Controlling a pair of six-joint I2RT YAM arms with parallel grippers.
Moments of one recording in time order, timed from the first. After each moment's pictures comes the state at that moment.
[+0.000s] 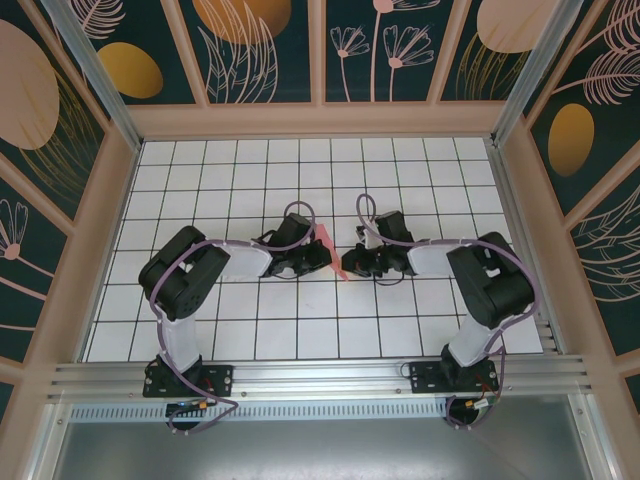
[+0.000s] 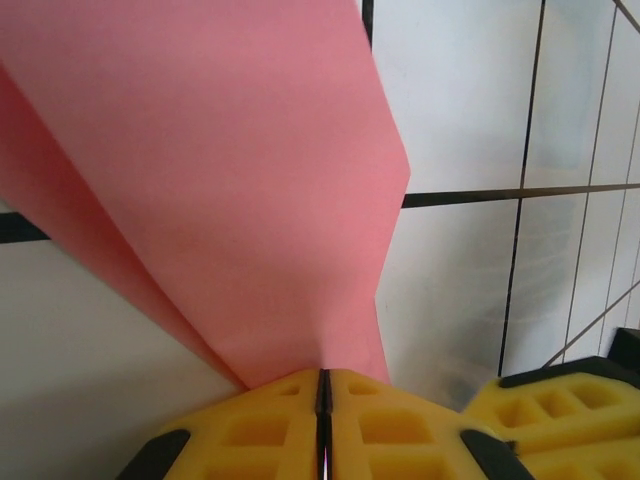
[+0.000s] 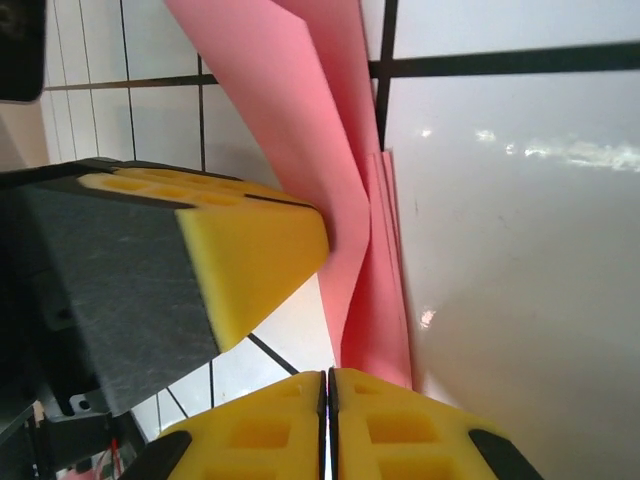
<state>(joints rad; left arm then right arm) -0.69 1.91 0.91 0.16 0.34 -0.98 0.49 1.69 0.70 0.06 -0.67 0.64</state>
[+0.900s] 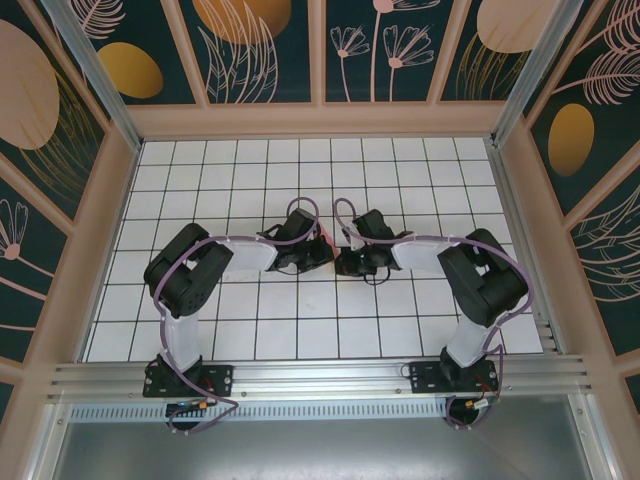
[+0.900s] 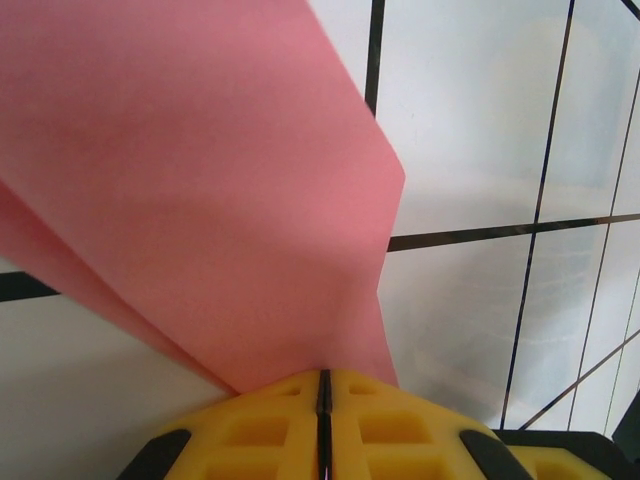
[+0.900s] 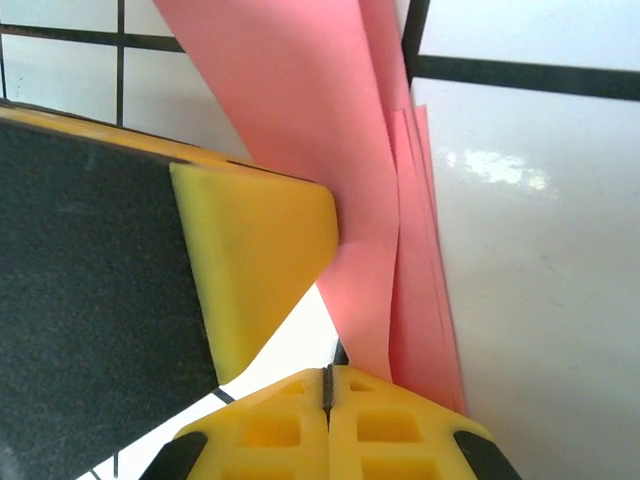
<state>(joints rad) -0.70 1.94 0.99 0.07 0.30 -1.00 0.59 1.74 0.83 -0.14 -0.44 0.52</state>
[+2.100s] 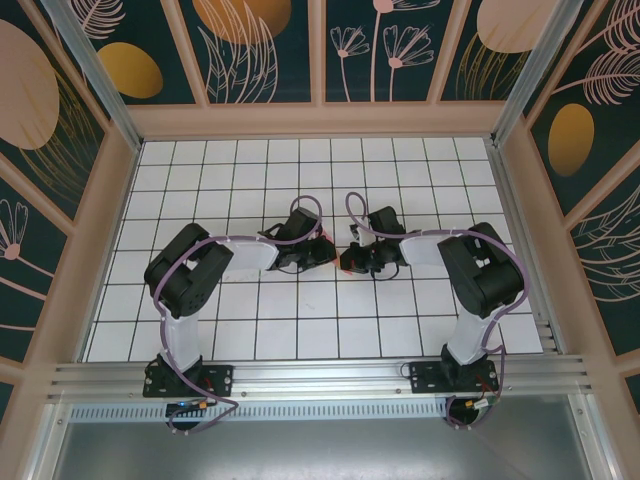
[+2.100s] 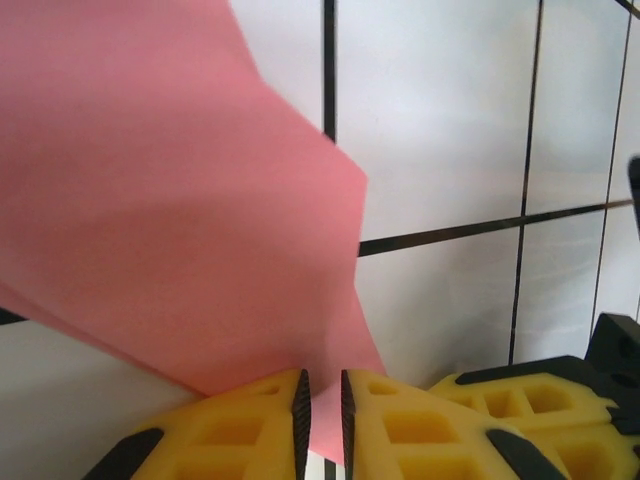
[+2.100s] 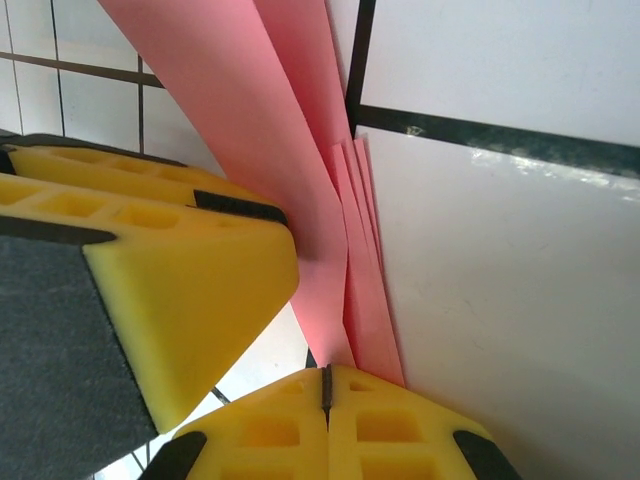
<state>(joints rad) -0.70 1.94 1.01 0.07 0.29 -0.91 0.49 1.79 0.80 -0.05 -0.62 0.49</state>
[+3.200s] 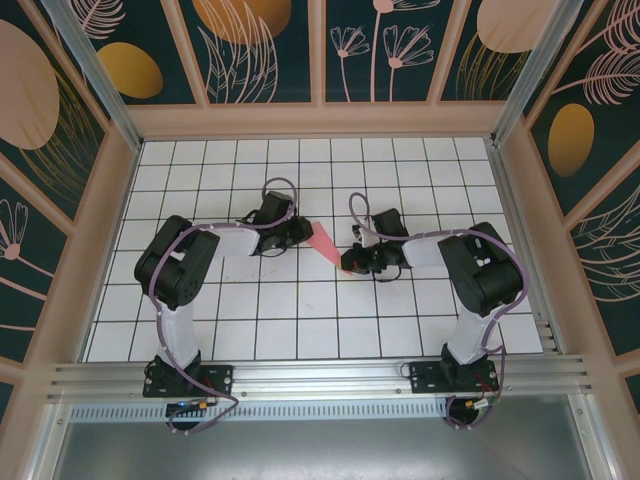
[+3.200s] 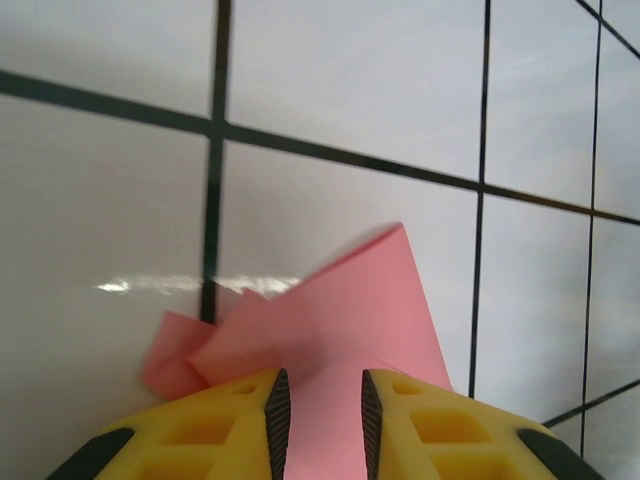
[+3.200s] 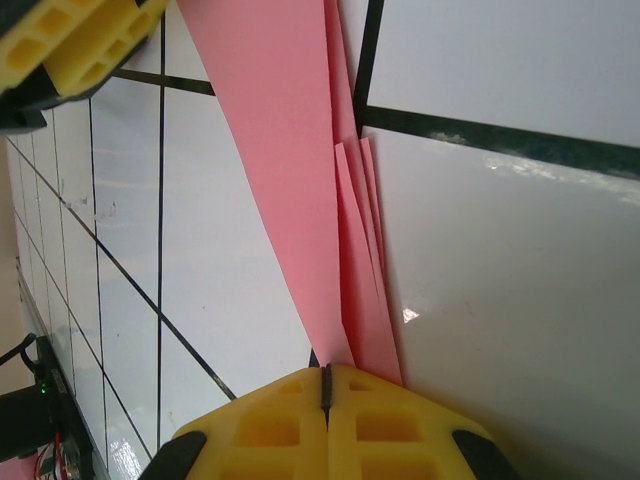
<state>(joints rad) -0.51 1.95 1.01 0.11 0.22 -0.84 0.46 1.80 0.76 0.03 -0.68 0.49</state>
